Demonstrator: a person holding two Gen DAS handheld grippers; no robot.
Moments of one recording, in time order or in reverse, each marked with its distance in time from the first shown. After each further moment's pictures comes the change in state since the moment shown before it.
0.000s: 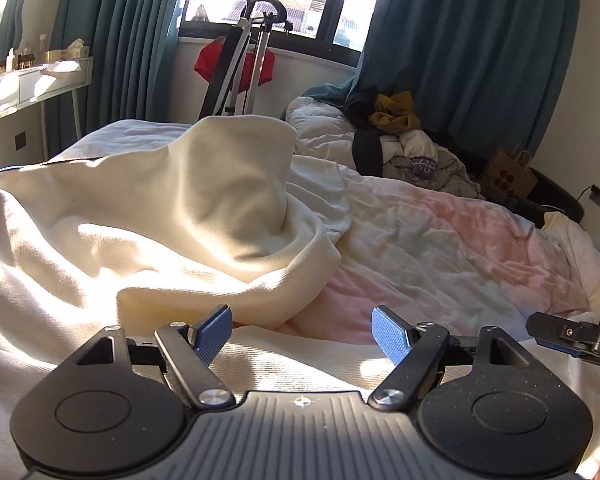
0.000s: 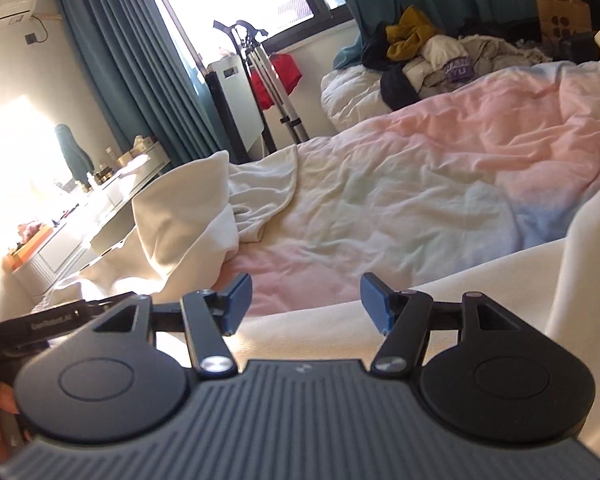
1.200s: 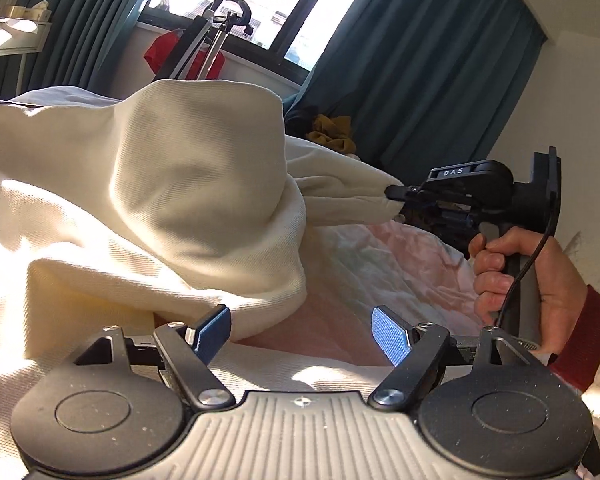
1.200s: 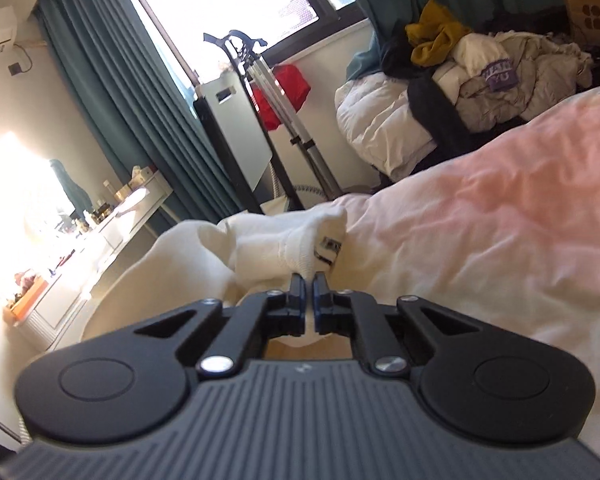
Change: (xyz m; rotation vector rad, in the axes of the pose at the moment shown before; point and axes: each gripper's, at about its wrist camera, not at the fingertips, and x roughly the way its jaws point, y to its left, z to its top) left arm 0.044 0.032 -0.020 -0.092 -0.089 -0.299; right arm 0.123 -0.008 0.119 0.077 -0.074 0.004
